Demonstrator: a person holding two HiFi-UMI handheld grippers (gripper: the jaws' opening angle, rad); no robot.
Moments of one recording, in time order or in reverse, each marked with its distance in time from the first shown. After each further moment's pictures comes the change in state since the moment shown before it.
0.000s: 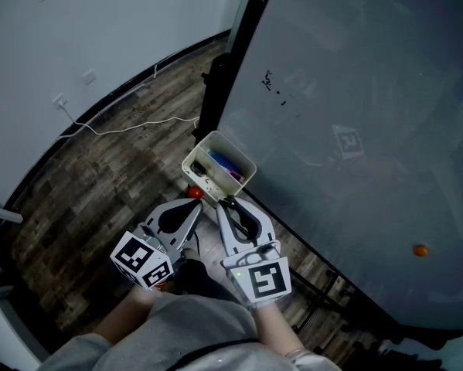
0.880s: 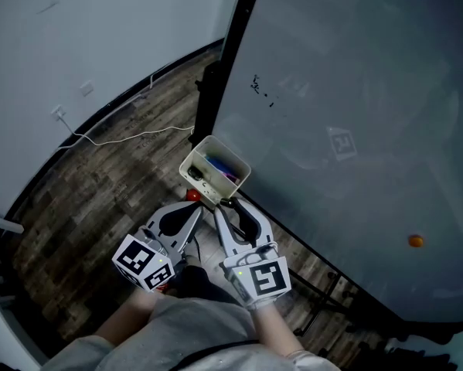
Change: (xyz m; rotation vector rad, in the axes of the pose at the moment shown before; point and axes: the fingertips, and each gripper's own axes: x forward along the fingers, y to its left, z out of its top) left arm -0.001 -0.012 0.008 0.017 -0.017 -0.024; right arm -0.012 -0.002 -0.004 0.085 0.007 -0.031
